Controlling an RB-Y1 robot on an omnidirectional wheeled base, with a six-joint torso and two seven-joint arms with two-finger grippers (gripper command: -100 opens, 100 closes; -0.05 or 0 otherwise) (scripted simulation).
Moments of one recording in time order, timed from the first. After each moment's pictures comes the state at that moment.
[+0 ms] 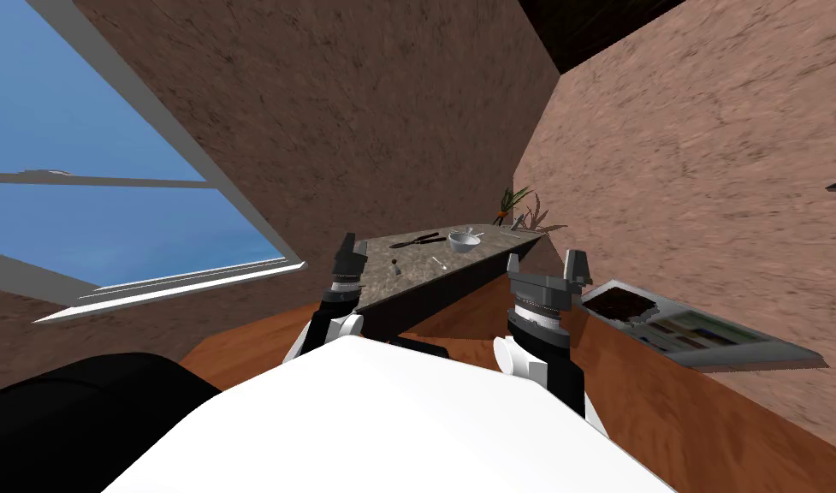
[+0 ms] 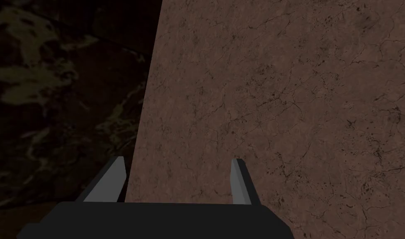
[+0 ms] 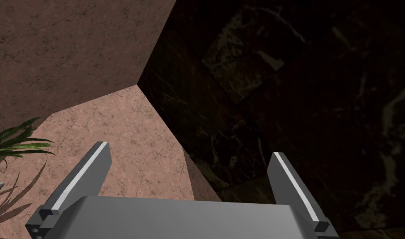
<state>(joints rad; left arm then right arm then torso) 0.55 0.02 -0.05 -2.39 -0.03 -0.46 -0.09 0.47 -0.03 0.00 -2.31 -0.06 -0.58 -0.11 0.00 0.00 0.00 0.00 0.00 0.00</state>
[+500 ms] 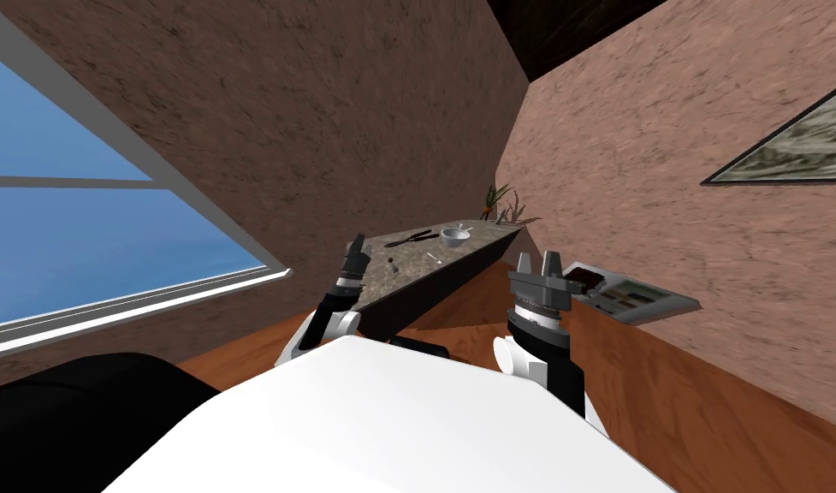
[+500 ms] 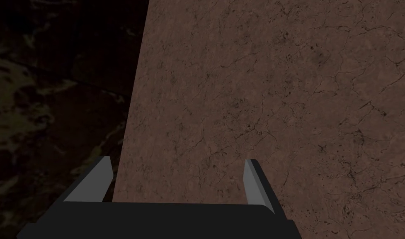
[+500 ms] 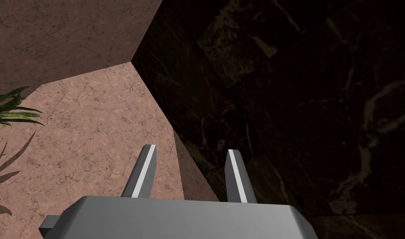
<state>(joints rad) 0.50 0.13 -0.02 -2.34 0.01 -0.35 -0.15 0.47 -0.03 0.00 -2.31 -0.06 -0.58 -0.11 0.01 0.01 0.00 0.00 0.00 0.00</state>
